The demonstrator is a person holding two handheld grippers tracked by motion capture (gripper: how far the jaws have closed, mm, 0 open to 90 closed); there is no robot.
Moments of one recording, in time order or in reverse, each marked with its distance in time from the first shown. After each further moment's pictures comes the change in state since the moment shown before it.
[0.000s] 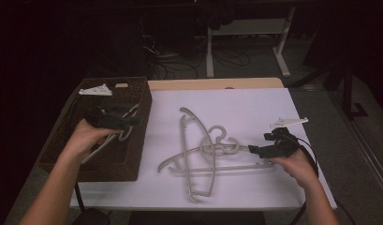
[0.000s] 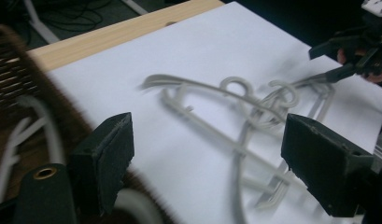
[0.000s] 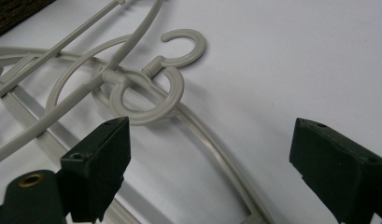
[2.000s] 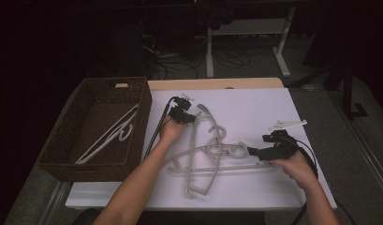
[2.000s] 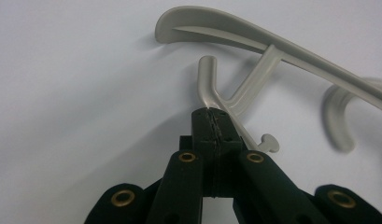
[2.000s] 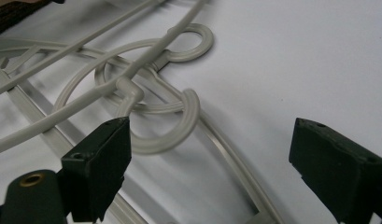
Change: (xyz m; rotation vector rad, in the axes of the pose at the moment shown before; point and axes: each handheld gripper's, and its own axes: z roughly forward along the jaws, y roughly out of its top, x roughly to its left) left arm 0.006 0.003 0.270 0.253 0.171 -0.009; right arm 0.000 -0.005 0.004 -0.002 0.022 -0.022
